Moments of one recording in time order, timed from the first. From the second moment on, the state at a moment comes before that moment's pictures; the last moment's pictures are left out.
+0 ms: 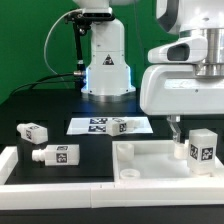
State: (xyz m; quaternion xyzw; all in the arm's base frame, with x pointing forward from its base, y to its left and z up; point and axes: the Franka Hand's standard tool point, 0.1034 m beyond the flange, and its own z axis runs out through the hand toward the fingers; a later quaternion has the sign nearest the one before) arm 0.634 0.117 0.079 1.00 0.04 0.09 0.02
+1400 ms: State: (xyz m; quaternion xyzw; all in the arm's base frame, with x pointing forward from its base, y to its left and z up) arm 0.636 0.114 0.078 0.77 -0.63 0.03 -0.06
